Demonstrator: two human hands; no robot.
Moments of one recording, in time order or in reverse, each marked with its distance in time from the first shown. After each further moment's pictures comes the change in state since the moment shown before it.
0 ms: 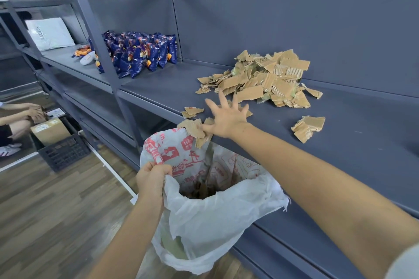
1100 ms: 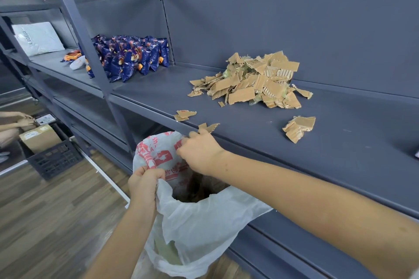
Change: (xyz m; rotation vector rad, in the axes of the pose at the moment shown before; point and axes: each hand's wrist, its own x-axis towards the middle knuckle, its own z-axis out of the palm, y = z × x) left_hand 0.003 0.001 0.001 0.052 0.014 0.010; right_hand -0.056 -0.045 0.011 -0.396 0.066 -0.505
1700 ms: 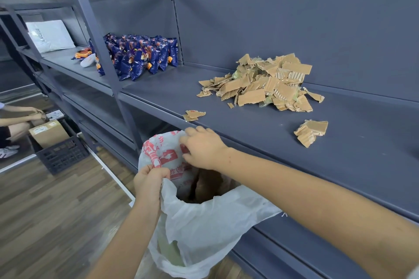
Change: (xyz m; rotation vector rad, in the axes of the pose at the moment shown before) left_hand 0.008 0.000 -0.008 -0.041 -0.008 -0.009; right_hand 0.022 0.003 0.007 0.301 0.050 0.064
